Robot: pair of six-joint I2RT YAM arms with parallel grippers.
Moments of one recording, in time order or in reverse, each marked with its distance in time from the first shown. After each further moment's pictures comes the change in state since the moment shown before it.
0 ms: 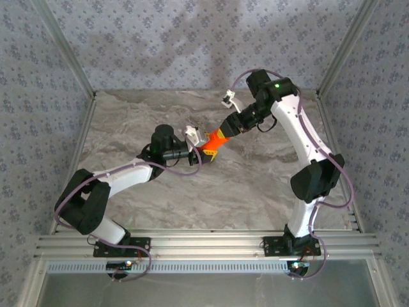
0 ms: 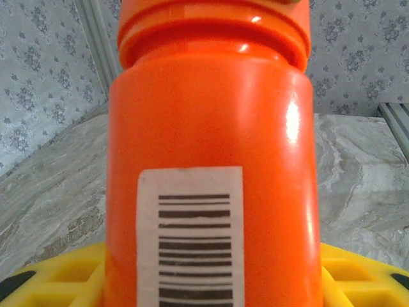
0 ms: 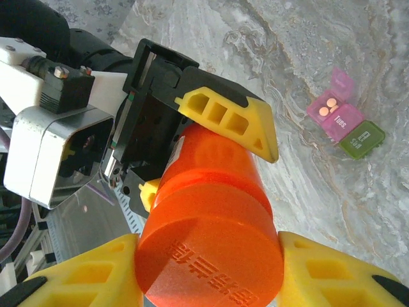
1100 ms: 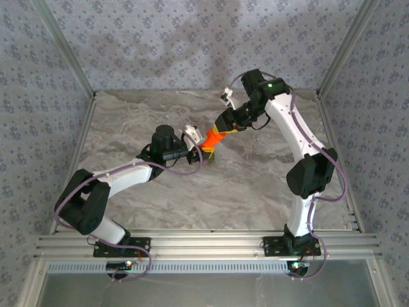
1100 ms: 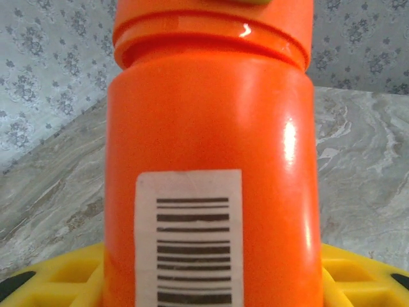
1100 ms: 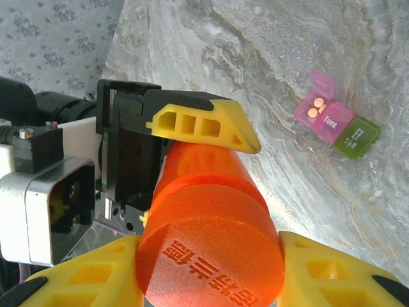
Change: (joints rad) left arm 0.002 -0.001 -0.003 -0.050 -0.154 0.026; right arm 0.016 0.064 0.008 0.106 0.020 0.251
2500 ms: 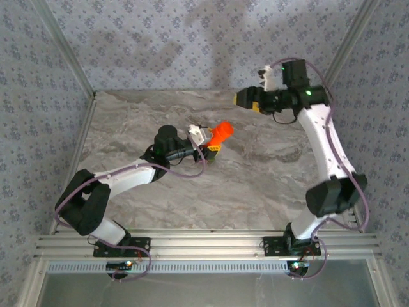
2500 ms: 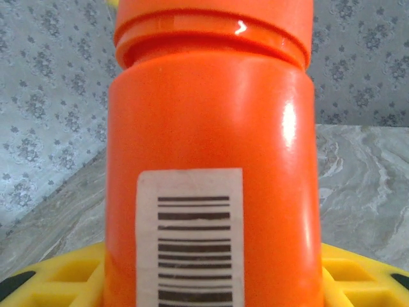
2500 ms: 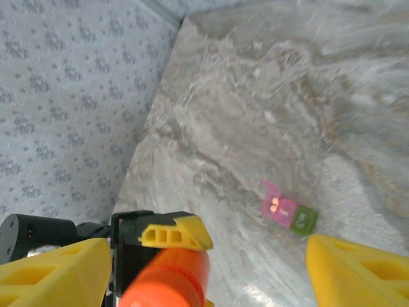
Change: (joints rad) left arm -0.058 0.002 0.023 0.122 -0.021 -0.019; right arm -0.221 -0.326 -0.267 0.459 0.018 0.315
